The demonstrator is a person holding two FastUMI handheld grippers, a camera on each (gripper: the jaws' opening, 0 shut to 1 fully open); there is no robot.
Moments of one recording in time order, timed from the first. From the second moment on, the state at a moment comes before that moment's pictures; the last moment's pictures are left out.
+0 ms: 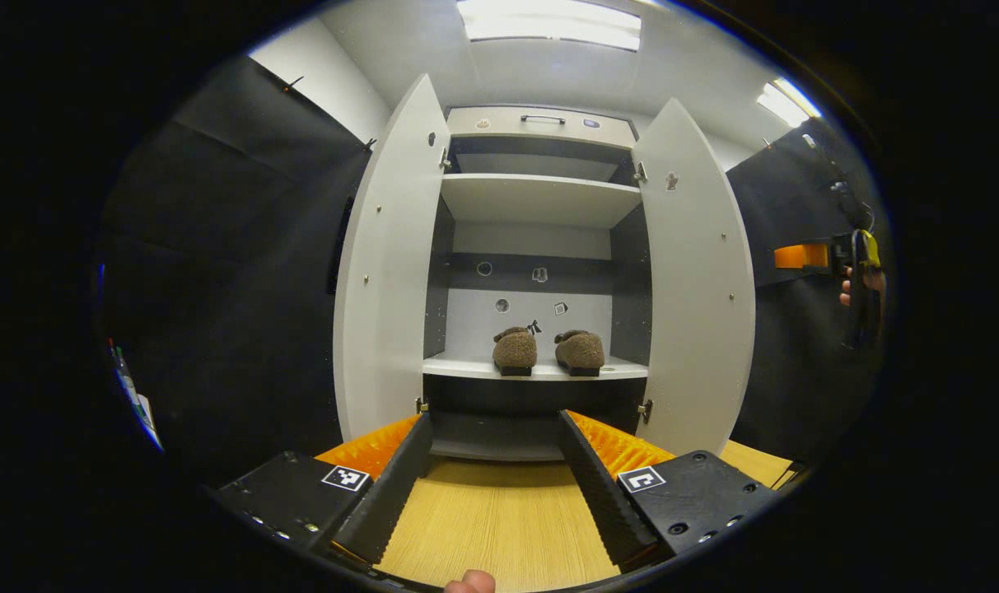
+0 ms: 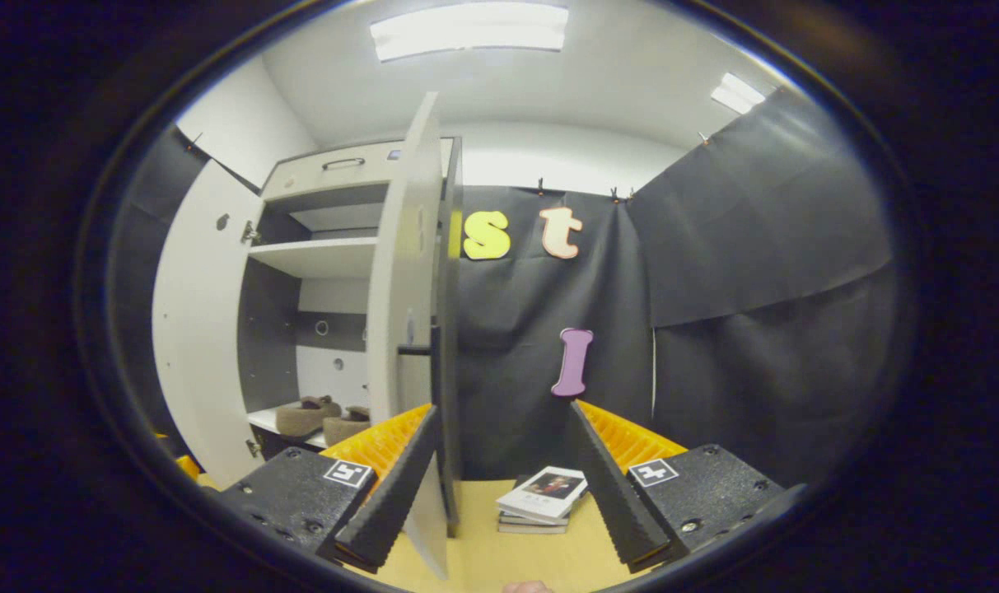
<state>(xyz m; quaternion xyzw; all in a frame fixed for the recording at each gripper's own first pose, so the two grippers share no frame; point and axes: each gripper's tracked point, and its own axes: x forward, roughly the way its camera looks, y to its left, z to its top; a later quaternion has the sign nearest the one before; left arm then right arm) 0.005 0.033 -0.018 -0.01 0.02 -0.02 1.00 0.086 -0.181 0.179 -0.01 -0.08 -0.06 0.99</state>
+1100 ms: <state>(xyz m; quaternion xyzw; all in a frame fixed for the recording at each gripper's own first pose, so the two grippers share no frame) 0.001 0.031 -0.036 0.01 0.05 -0.03 1.00 0.155 -0.075 0.182 -0.02 -0.07 0.06 1.00</state>
